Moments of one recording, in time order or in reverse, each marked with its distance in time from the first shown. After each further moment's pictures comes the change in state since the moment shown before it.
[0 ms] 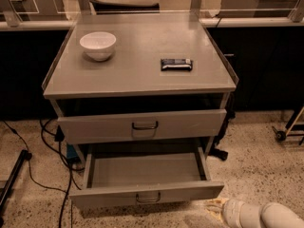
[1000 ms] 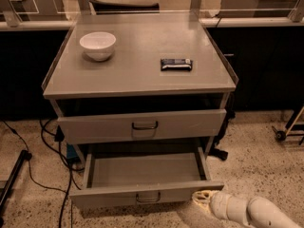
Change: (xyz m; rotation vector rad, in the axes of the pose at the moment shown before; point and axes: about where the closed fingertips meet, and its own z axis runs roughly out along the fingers) arm -0.018 -0.022 0.053 0.045 -0.116 -0.076
